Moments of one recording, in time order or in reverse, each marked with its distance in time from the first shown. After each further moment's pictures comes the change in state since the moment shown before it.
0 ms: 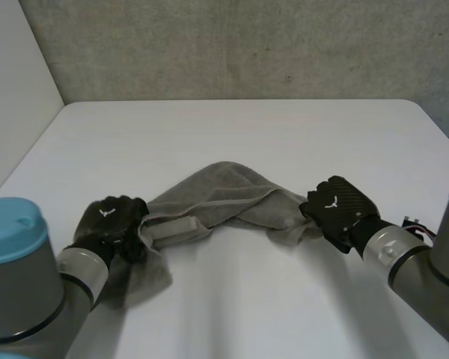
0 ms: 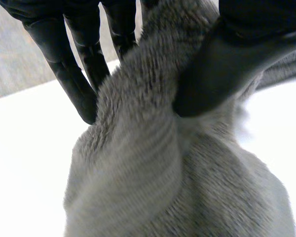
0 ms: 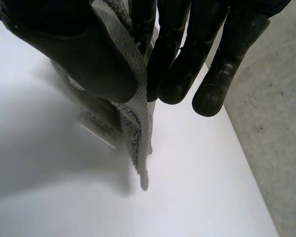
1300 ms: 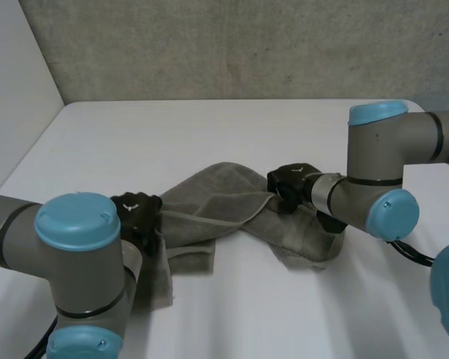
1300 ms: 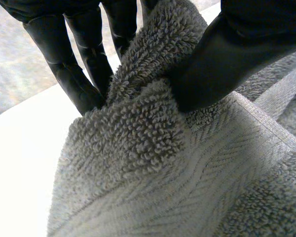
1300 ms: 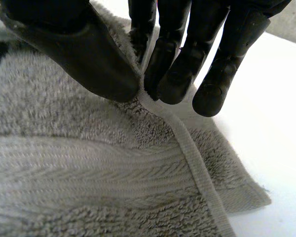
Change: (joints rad) left arm -0.142 -0.251 0.226 0.021 -0.244 0.086; right arm 0.128 0.651 -1.021 0.590 0.099 0.676; left_hand 0.111 0.175 0.252 0.240 0.171; right_hand -0.002 0.000 0.002 0.000 0.010
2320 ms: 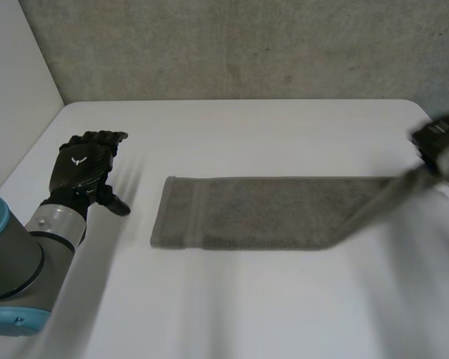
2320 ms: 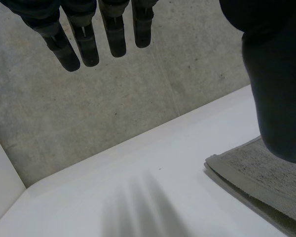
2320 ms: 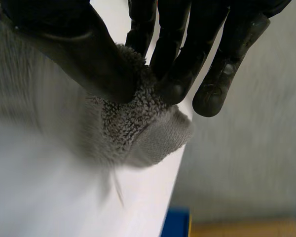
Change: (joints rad) left arm 0.345 0.198 -0.241 0.382 0.420 -0.006; right arm -0.324 -0.398 0.421 -0.363 0.254 -0.577; left_hand -1.132 -1.197 -1.282 -1.245 -1.230; right_hand -0.012 -0.009 0.001 0.001 -0.008
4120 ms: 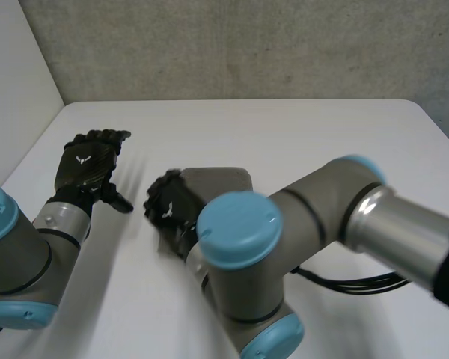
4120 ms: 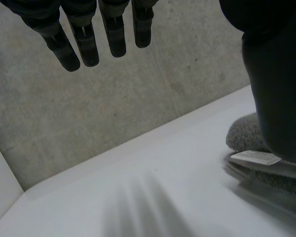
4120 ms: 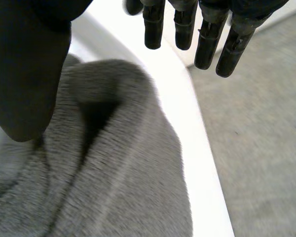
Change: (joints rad) left arm -0.011 -0.044 0.031 0.027 -0.005 0.003; right arm 0.862 0.245 -0.167 -0.111 0.057 -0.018; left_hand -0.004 0.000 0.000 0.000 -0.002; right_hand -1.070 -1.056 -1.087 -1.078 -1.097
